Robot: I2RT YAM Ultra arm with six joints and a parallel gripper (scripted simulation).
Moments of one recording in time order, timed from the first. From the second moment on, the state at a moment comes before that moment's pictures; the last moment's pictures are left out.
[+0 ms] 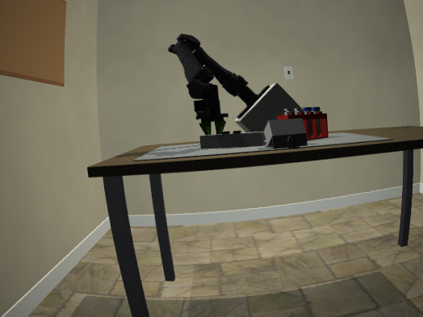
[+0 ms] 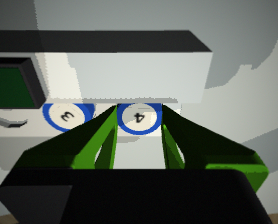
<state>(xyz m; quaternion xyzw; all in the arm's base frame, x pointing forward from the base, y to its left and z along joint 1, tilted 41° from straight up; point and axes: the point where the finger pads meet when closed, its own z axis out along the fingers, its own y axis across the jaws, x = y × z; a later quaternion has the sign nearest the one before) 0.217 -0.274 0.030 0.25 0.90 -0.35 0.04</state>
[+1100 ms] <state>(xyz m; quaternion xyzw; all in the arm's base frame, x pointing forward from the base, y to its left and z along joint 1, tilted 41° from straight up) 0.234 -0.233 0.085 0.24 0.90 -0.36 0.06</state>
